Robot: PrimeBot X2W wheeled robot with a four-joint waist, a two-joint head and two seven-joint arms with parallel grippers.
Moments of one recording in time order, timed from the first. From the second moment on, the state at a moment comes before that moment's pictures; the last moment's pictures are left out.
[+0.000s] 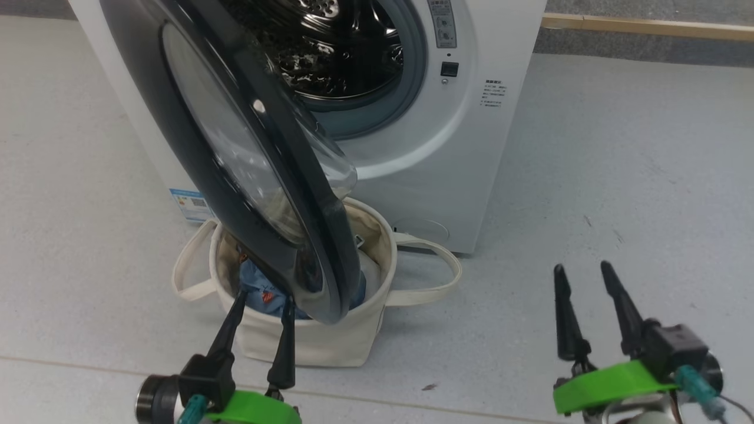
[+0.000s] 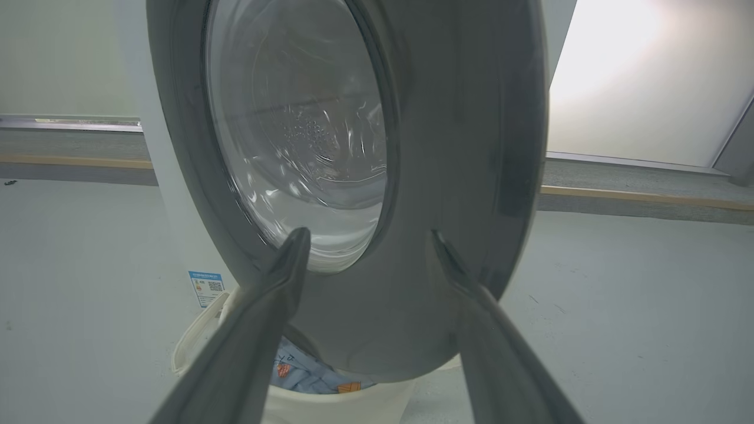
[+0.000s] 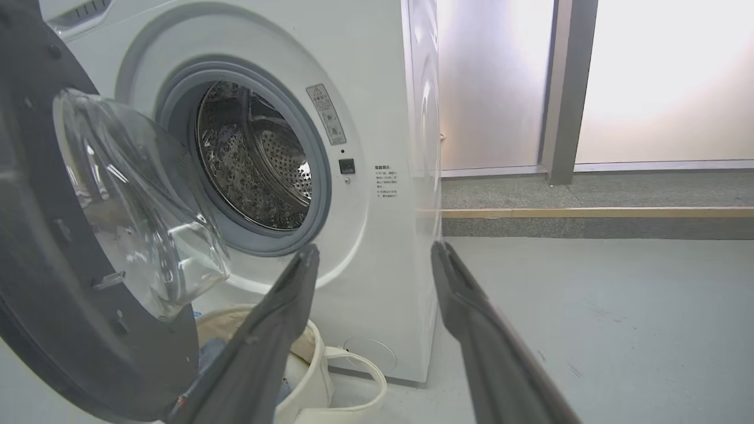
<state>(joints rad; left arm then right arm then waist) -0.08 0.04 -0.21 0.24 -0.12 0.16 -0.25 -0.01 -0.08 0.13 0.08 0.19 0.13 -0.25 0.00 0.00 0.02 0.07</state>
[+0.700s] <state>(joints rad) -0.08 0.04 -0.23 0.23 -0.13 0.15 -0.25 0.00 -0.06 0.11 0.16 0.16 0.13 -0.25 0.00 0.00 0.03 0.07</state>
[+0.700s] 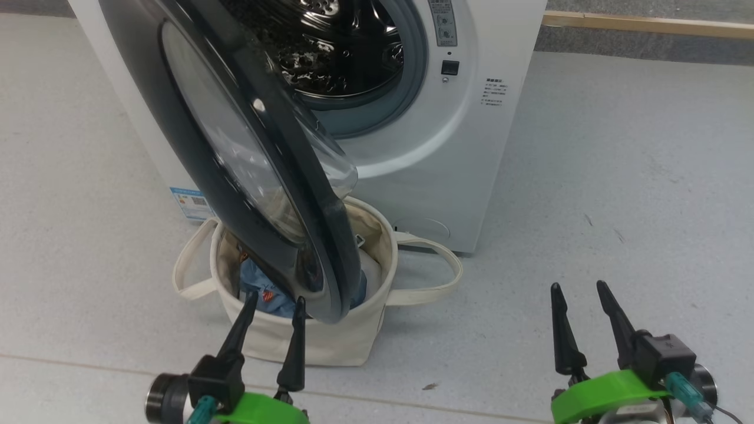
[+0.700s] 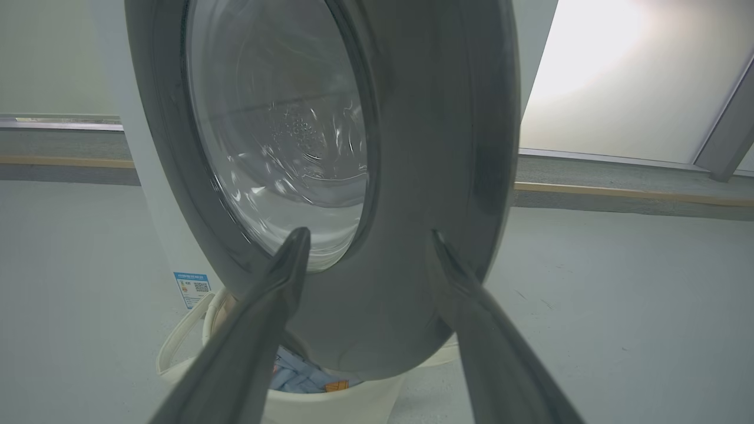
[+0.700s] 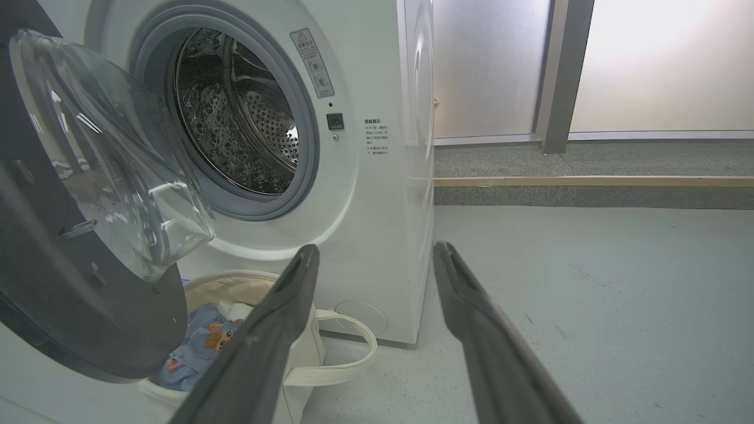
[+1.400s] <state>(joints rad) -0.13 0.04 -0.28 0.05 -0.13 0.17 -0.25 -0.02 -0.05 0.10 0.20 0.16 0.13 -0.25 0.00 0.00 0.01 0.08</state>
